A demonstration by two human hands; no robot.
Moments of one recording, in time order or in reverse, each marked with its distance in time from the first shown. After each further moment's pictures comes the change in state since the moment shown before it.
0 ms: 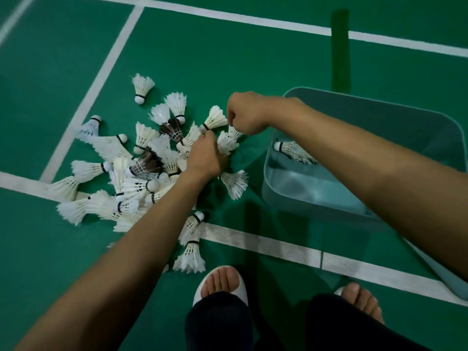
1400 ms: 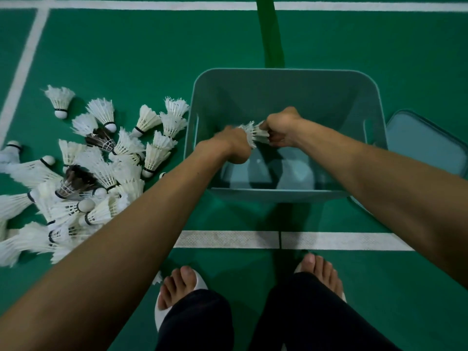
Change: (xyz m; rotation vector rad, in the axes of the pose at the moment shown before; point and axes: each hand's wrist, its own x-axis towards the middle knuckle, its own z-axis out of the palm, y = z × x) left_hand -0.019 0.184 0.053 0.275 -0.551 0.135; right_hand -0.070 0.197 0.078 1.106 0.338 0.865
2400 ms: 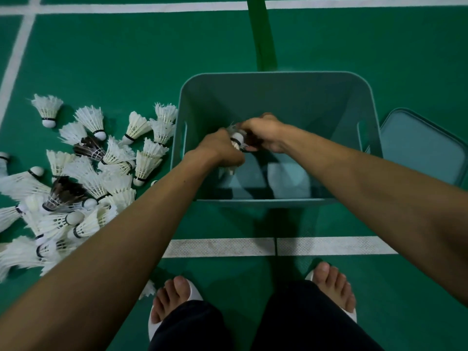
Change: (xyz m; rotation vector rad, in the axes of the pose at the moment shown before) left_hand 0.010 -0.005 0.002 -0.153 0.067 -0.064; right_hand 0.023 0.003 0.019 0.180 -0.252 -0.077
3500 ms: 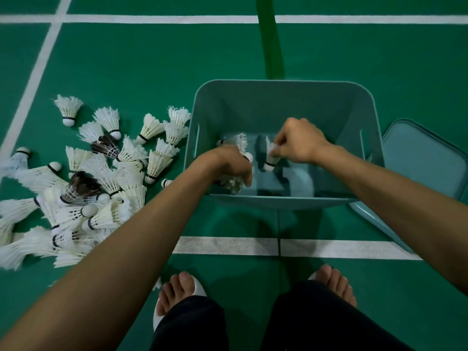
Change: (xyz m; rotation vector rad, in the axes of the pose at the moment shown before) left_hand -0.035 0.001 -0.005 -0.114 -0.257 -0.070; right_hand -0.060 0.008 -0.050 -1.060 0.181 -0.427
